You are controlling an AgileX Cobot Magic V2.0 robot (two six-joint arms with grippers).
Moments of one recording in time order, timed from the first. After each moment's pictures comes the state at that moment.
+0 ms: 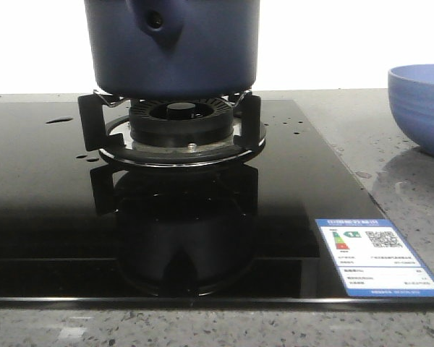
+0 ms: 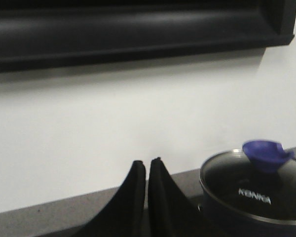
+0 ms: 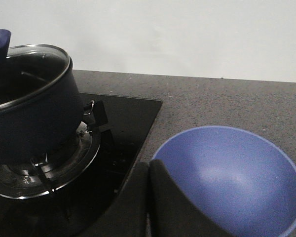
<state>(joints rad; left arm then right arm) -0.02 0.58 -0.70 -1.15 0.33 1.19 -0.07 0.58 -0.58 0.82 0.46 -0.78</state>
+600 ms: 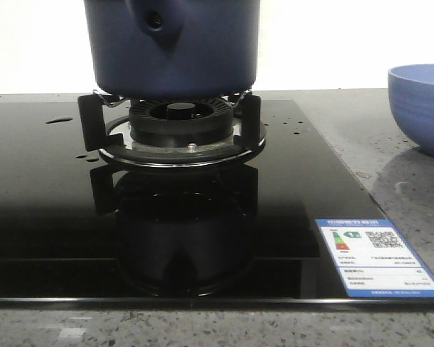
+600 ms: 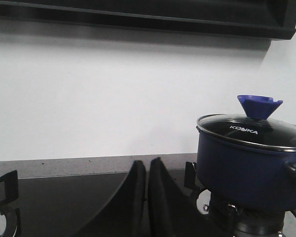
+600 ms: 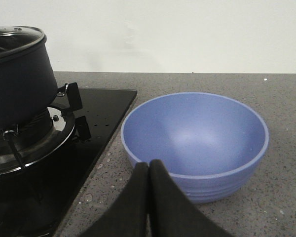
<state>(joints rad) -0.04 0.12 -0.27 -1.32 0.22 1.25 -0.07 0.29 -0.30 0.83 0.33 -0.79</state>
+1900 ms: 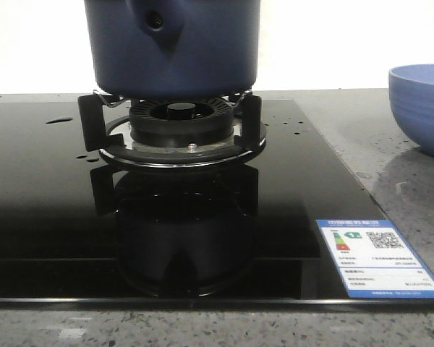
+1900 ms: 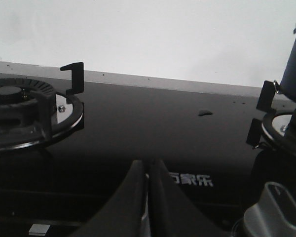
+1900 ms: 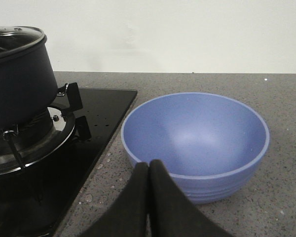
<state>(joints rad) -0.04 0.02 0.00 -0.11 0.11 0.03 -0.07 0.29 -0.30 0.83 0.33 -0.79</state>
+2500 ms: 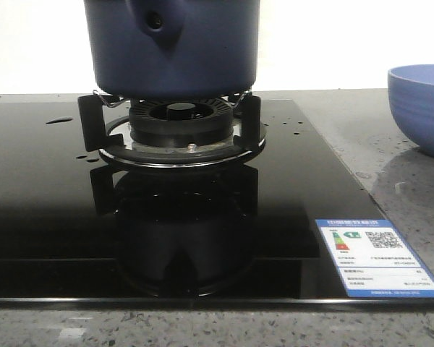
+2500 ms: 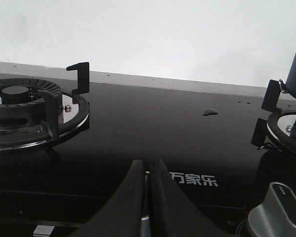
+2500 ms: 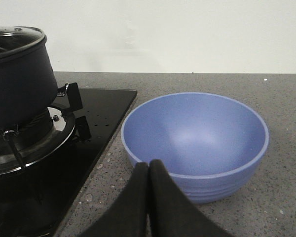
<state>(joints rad) -0.02 0.00 0.00 -0.09 0.12 0.00 -0.07 0.29 -0.30 0.83 0.33 -0.79</state>
